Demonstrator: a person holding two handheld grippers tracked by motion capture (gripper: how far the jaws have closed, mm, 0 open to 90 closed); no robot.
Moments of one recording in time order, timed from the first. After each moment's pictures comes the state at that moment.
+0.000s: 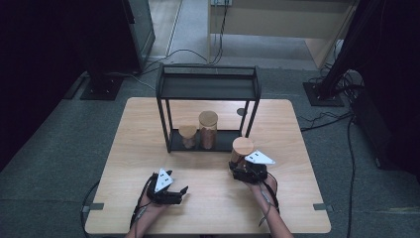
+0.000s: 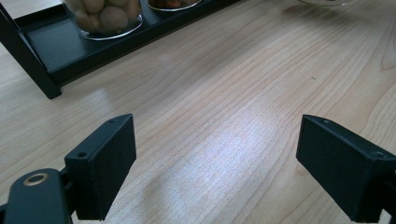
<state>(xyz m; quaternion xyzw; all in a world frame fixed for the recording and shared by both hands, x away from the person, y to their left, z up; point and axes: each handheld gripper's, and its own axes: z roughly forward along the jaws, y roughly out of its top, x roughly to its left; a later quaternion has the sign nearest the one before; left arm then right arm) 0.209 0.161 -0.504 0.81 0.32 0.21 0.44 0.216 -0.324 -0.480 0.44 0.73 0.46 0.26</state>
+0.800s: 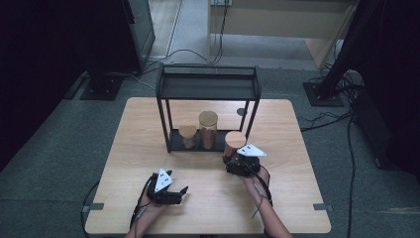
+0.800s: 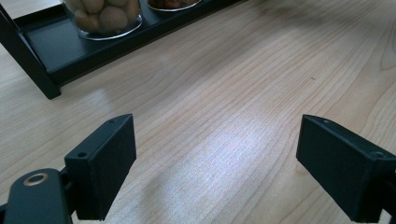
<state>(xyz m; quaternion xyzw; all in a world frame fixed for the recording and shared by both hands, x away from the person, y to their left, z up) 0.209 0.162 -0.504 0.81 0.32 0.21 0.44 0.236 -0.303 -0.468 0.43 0.74 0.45 0.26</state>
